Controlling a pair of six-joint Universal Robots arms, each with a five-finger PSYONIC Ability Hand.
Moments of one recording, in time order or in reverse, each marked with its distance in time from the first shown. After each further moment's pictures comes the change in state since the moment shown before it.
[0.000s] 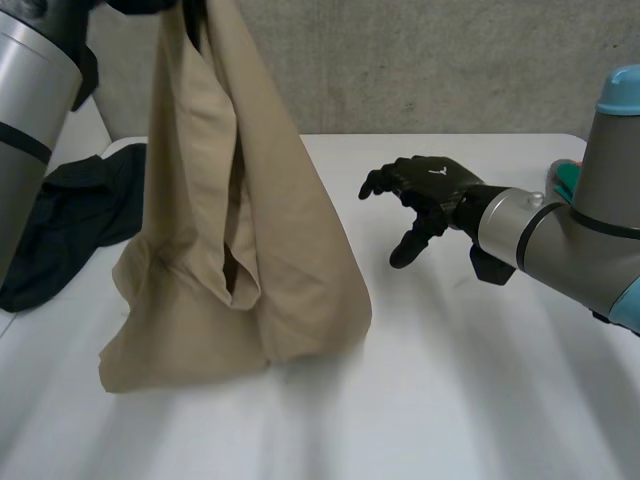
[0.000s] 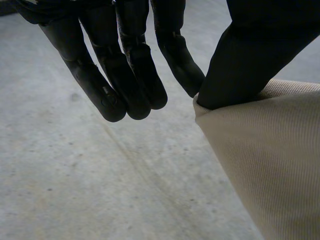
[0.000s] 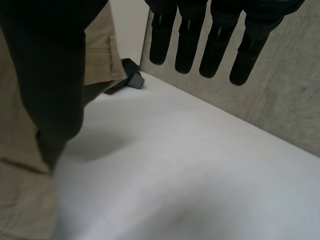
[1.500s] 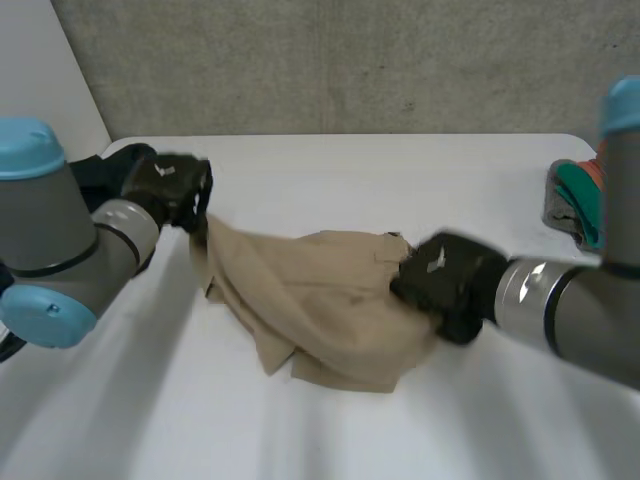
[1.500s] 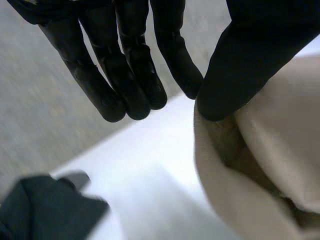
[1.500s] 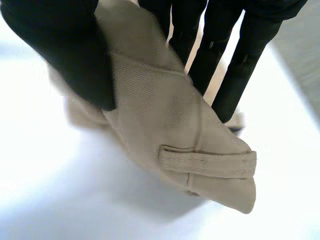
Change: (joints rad) left arm 0.161 -0.549 0.060 -0.328 -0.040 -0.012; right arm 0.107 -0.165 0.171 0.373 0.207 -0.678; left_hand 0.000 0.000 0.000 0.000 0.000; right_hand 0.444 0.500 0.519 0.529 0.464
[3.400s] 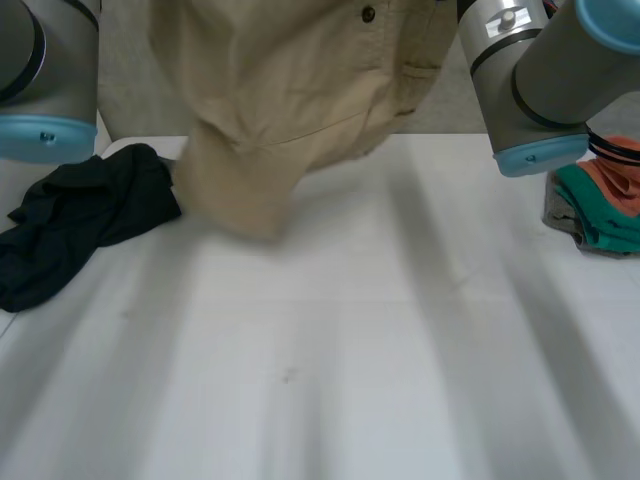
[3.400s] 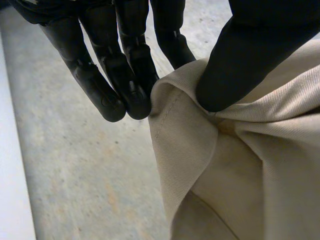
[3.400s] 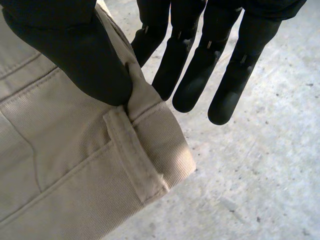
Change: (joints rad) left arm -0.086 0.058 0.560 0.245 -0.199 -0.056; right arm -0.008 0.439 -0.886 -0.846 0.162 0.370; left_hand -0.046 -0.005 -0.001 -0.006 0.049; right_hand 0.153 0.204 0.195 0.197 0.235
